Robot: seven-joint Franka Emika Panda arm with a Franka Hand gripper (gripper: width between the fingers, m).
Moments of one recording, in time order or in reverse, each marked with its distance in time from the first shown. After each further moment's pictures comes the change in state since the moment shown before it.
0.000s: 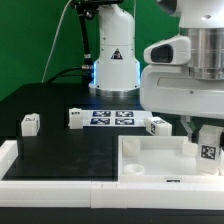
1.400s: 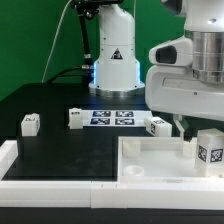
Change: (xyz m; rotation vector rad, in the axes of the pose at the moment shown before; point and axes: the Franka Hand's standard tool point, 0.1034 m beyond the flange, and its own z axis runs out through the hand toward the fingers) arm -0.004 -0.004 0.005 -0.019 -0.022 -0.276
